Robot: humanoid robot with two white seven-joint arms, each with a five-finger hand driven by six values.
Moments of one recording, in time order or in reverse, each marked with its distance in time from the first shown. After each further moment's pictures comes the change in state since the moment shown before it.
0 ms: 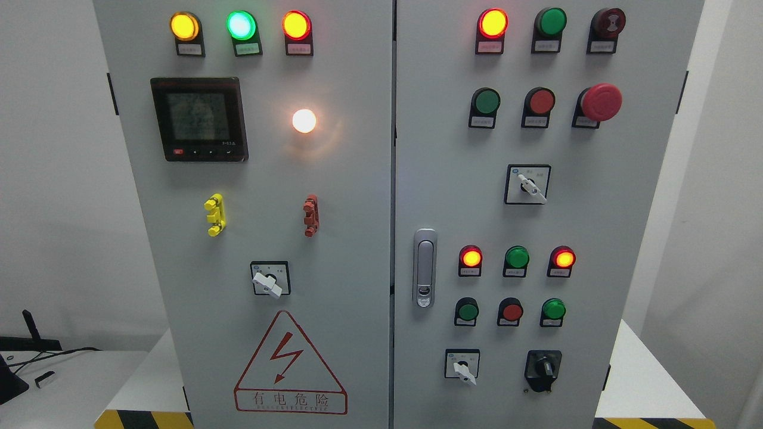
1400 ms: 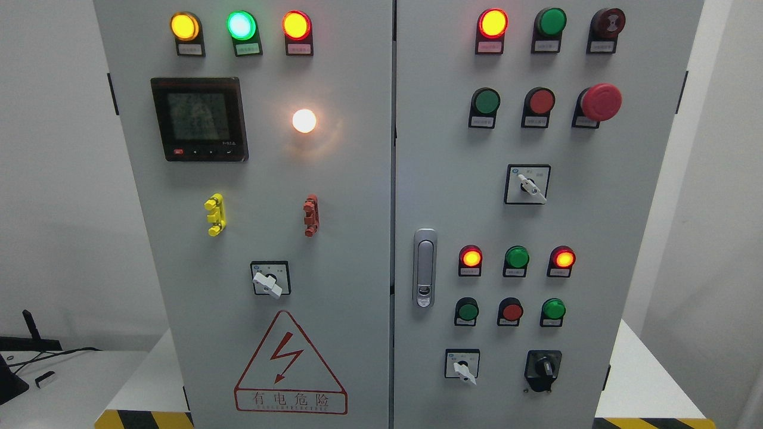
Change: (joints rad) left arm 0.000 0.000 0.000 0.000 0.000 0.000 0.000; right arm 0.169 0.000 -0.028 -0.354 0.004 -0.196 -0.034
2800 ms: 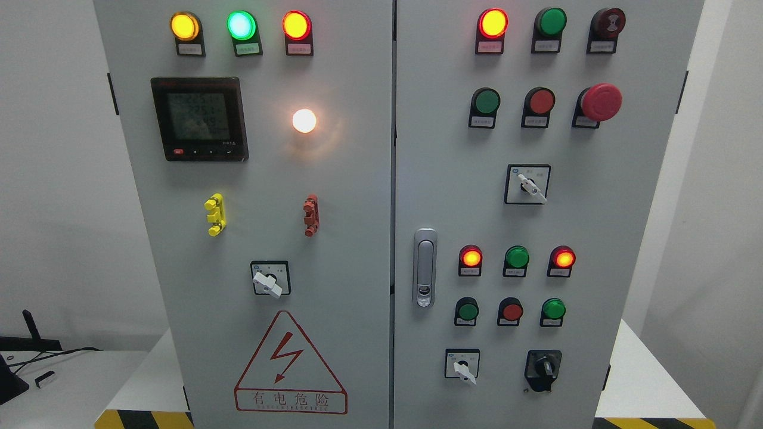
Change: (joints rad) left arm 0.000 0.000 0.000 0.000 0.000 0.000 0.000; right arm 0.192 0.010 -0.157 -0.821 0.052 -0.630 -0.039
